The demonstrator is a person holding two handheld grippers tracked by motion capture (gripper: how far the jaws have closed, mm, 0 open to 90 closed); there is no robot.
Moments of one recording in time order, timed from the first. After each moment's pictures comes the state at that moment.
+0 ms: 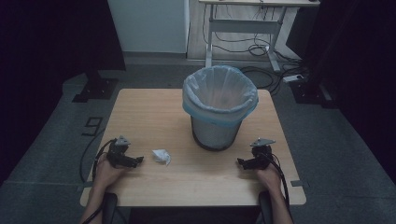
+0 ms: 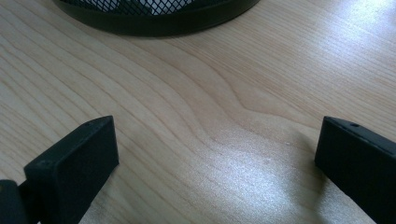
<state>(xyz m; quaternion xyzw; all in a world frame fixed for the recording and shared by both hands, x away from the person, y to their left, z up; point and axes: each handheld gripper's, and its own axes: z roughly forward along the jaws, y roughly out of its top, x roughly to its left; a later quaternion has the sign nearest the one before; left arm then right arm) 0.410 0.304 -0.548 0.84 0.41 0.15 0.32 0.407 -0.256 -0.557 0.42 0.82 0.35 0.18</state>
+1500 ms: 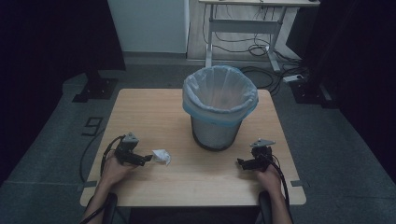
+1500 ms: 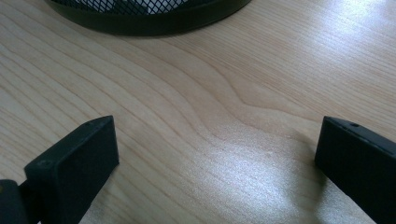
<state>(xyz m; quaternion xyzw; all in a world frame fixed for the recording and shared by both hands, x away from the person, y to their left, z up) 0.410 0.269 -0.525 0.85 0.38 0.13 0.35 0.403 -0.254 -0.557 0.43 0.81 0.35 0.18</state>
